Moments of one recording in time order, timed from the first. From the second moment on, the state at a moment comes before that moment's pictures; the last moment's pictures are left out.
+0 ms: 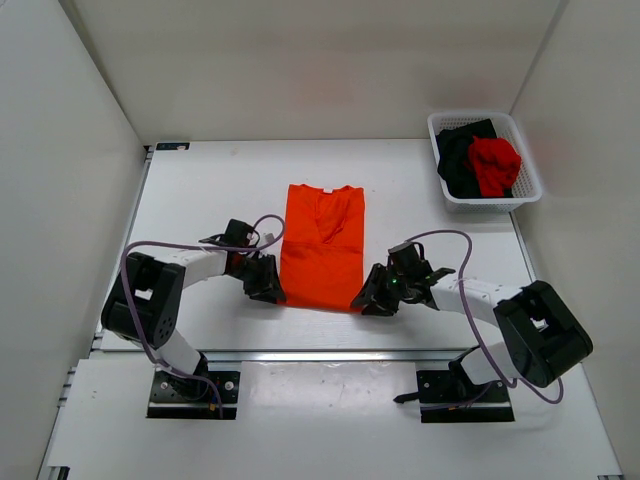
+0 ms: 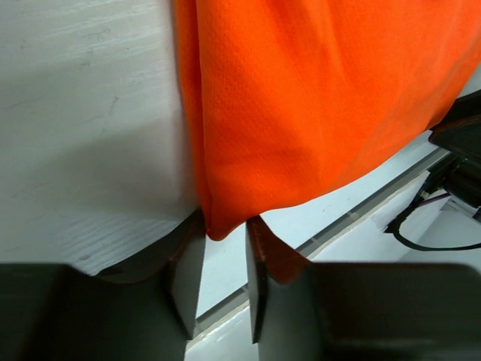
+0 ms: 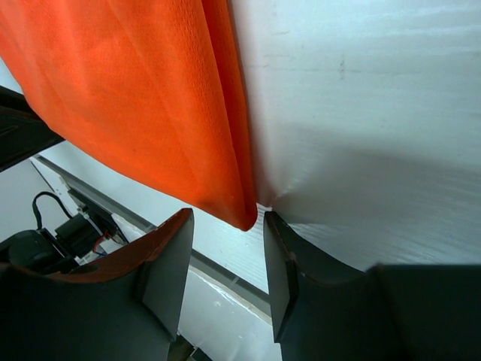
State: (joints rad) left arm -0.33 1.60 0.74 -0.39 0.55 -0.40; right arm 0.53 1.38 0.51 -0.10 -0.41 0.98
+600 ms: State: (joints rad) left arm -0.32 1.63 0.78 -0.49 0.56 -0.34; right arm 0.49 1.37 0.52 -0.09 -0.48 0.98
